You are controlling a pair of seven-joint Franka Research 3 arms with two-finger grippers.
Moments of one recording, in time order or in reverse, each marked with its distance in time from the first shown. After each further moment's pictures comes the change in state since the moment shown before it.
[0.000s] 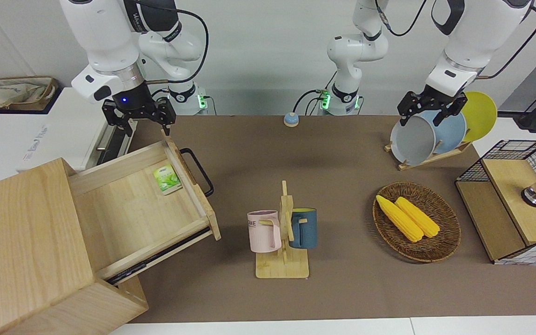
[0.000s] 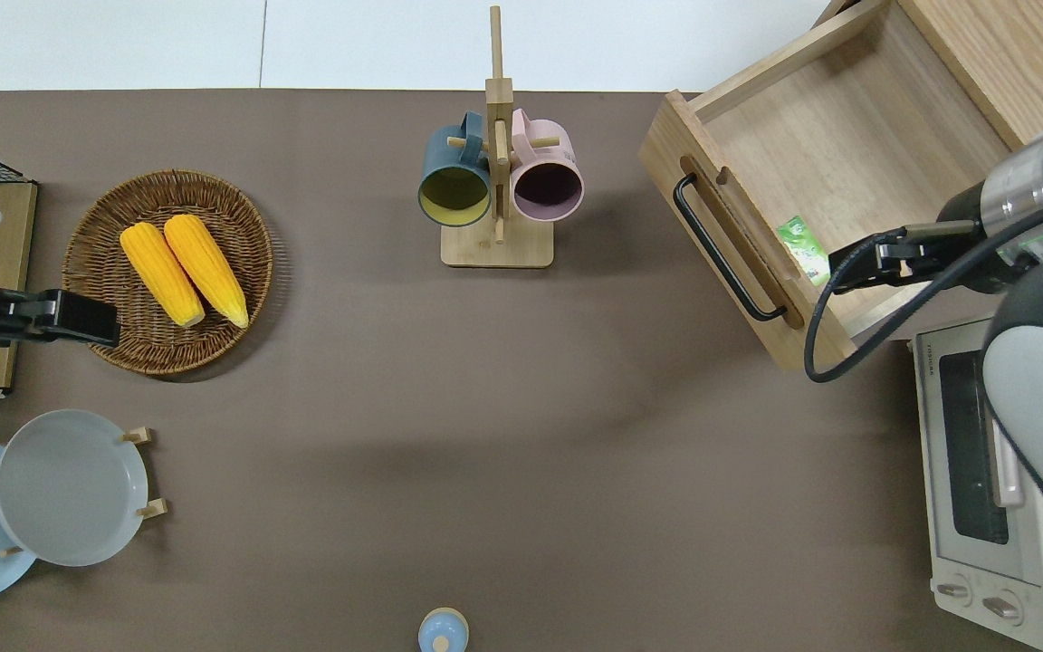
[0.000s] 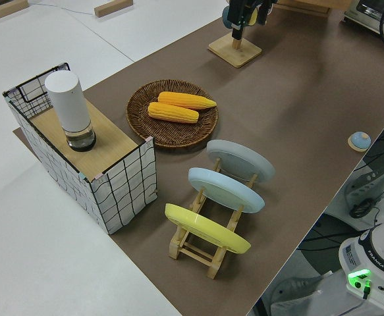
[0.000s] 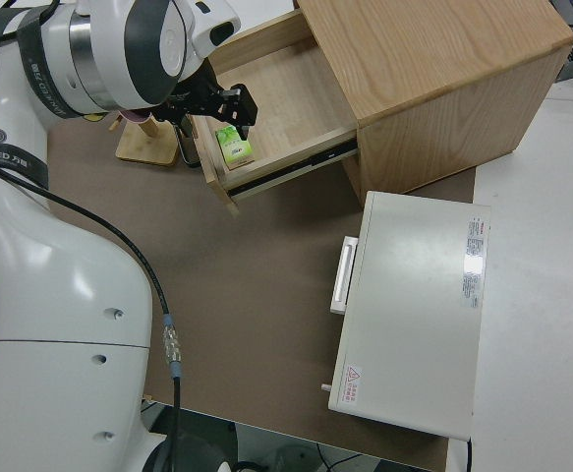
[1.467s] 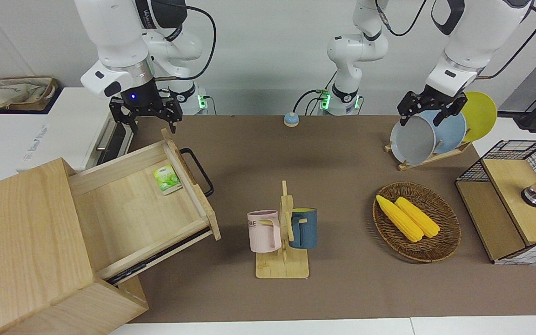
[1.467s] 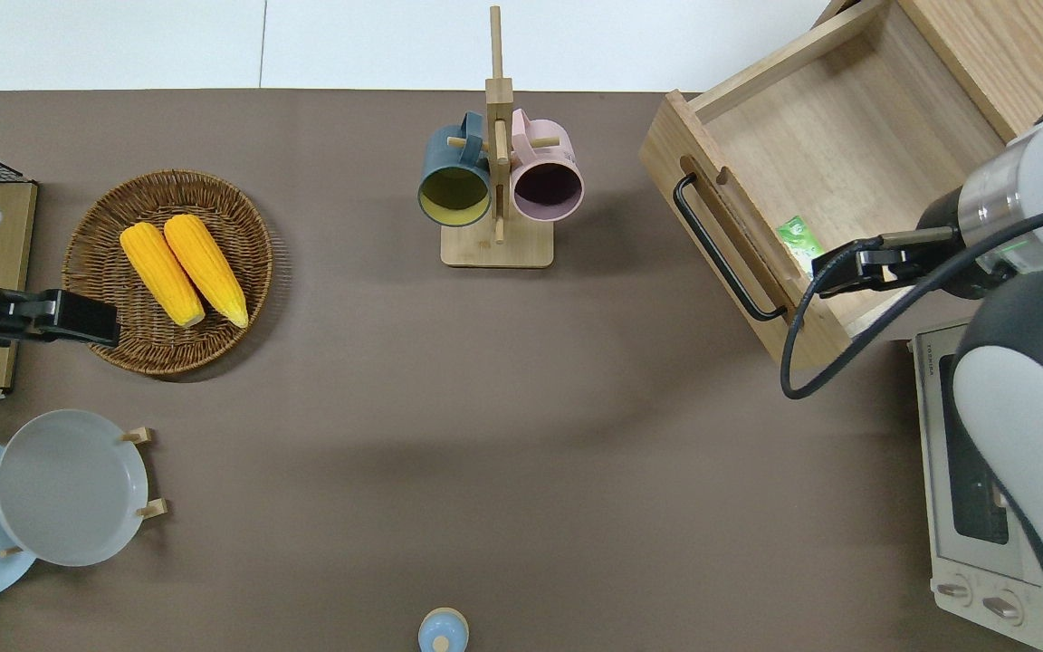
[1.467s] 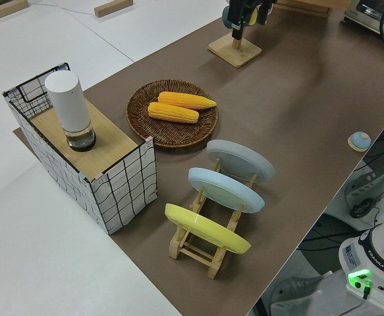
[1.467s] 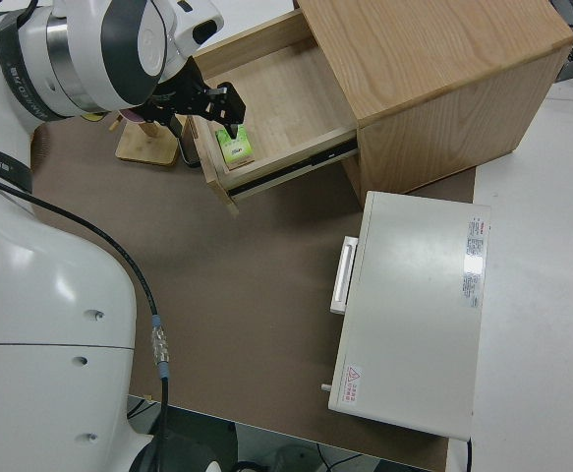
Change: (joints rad) left arm 0.000 0.000 0.000 0.000 0.000 0.000 0.000; right arm 0.105 -0.011 -0.087 0.000 0.000 0.001 0.000
